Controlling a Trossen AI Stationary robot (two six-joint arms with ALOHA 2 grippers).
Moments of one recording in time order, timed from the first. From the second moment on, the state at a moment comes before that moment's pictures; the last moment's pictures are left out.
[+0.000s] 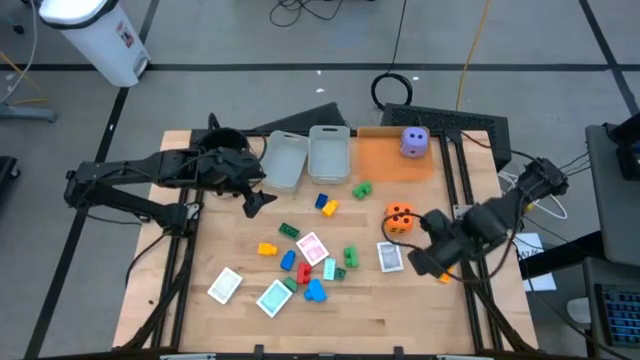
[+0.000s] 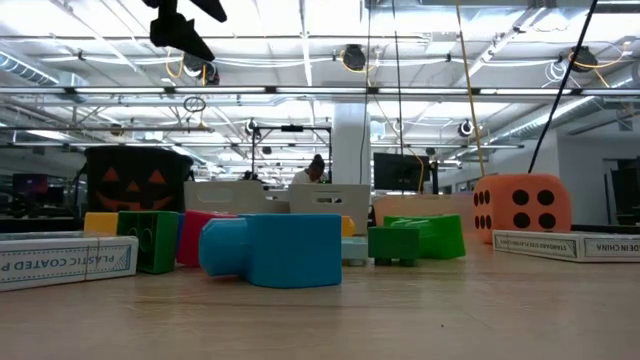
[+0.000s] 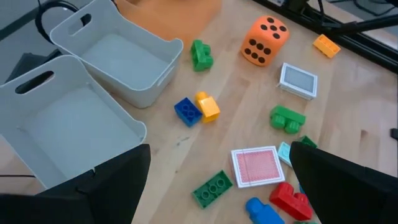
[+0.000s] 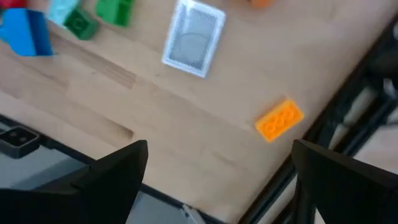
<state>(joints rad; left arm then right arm) 0.07 1.09 1.17 -0.80 -0.13 -0.42 0.61 1.36 1.48 -1.59 0.03 1.74</state>
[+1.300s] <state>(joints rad) 0.08 1.09 1.17 -0.71 -0.11 -0.40 0.68 1.35 0.90 -1.28 -0.16 2.27</state>
